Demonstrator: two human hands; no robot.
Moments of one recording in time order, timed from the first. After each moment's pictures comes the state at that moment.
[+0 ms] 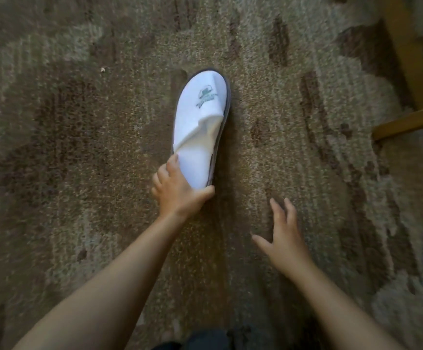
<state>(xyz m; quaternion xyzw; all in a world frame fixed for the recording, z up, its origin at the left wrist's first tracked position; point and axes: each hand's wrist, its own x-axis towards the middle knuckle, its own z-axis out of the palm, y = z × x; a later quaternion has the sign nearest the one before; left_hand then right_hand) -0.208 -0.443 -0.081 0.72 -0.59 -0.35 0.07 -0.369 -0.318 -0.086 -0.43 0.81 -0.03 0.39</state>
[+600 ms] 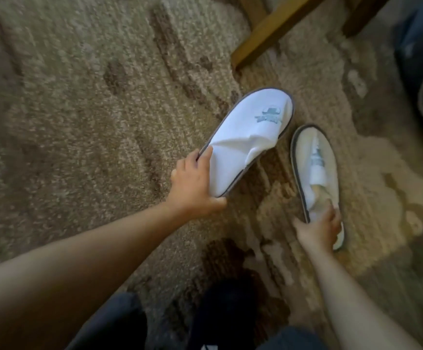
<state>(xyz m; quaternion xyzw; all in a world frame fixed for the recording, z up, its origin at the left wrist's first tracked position) -0.381 -0.299 -0.082 0.39 -0.81 -0.44 -0.07 -0.547 -0.107 -0.077 -0.04 0.97 -0.08 0.22</state>
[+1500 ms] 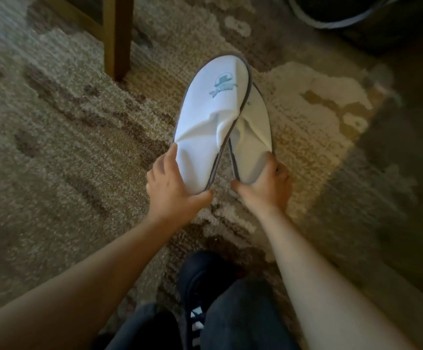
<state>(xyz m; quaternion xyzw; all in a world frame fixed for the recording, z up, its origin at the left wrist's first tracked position) -0.447 -0.206 0.019 0.37 -0.83 -0.42 -0.06 -0.539 -0.075 -0.017 0.01 0.96 -0.21 0.20</state>
